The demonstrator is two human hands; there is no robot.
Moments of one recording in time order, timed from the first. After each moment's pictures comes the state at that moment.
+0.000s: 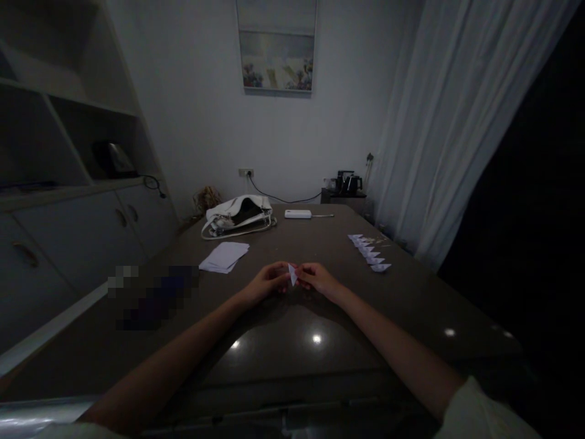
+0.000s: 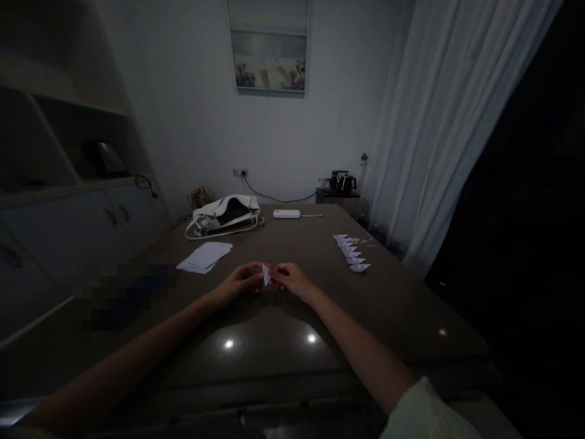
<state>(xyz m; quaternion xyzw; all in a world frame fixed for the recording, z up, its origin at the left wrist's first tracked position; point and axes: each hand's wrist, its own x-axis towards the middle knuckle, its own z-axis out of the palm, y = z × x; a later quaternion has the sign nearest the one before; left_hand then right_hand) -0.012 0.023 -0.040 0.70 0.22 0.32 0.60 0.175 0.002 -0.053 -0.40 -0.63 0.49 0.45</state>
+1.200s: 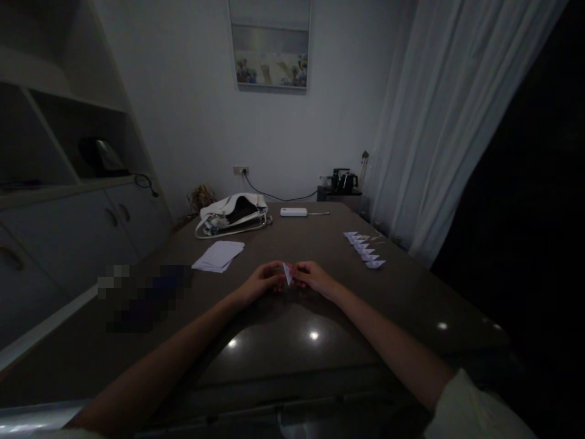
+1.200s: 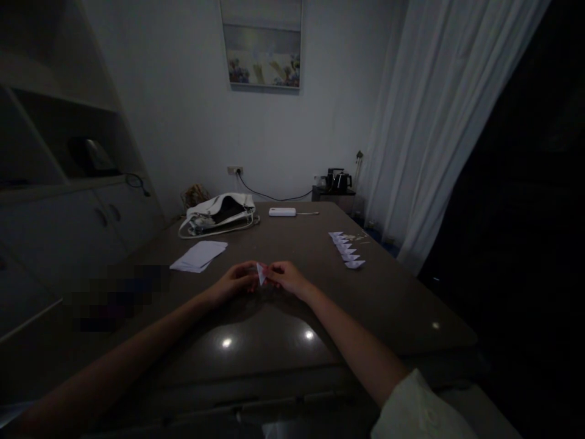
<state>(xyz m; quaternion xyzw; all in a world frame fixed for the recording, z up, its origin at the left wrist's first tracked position) -0.011 0.025 -0.044 0.70 0.22 0.32 0.60 0.177 0.003 -0.055 -0.40 -0.65 0.48 0.44</state>
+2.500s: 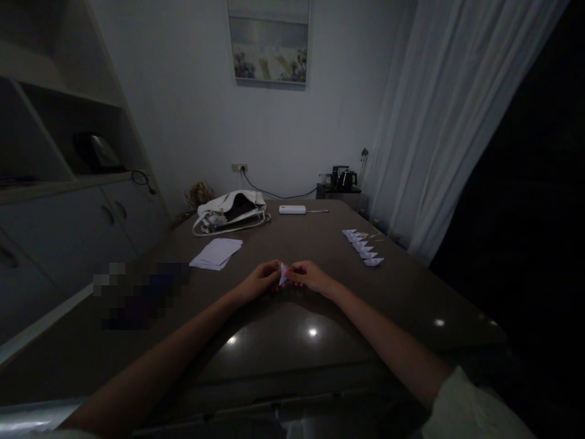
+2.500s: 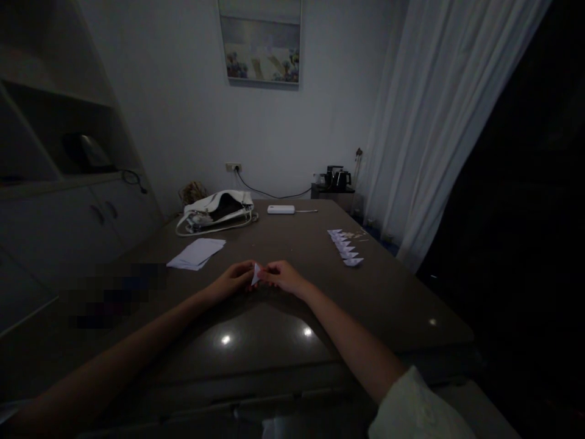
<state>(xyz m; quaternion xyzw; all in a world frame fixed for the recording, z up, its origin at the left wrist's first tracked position) -0.007 0.022 -0.041 0.73 0.24 0.30 0.56 0.180 0.008 -0.060 -0.39 -0.69 0.47 0.39</state>
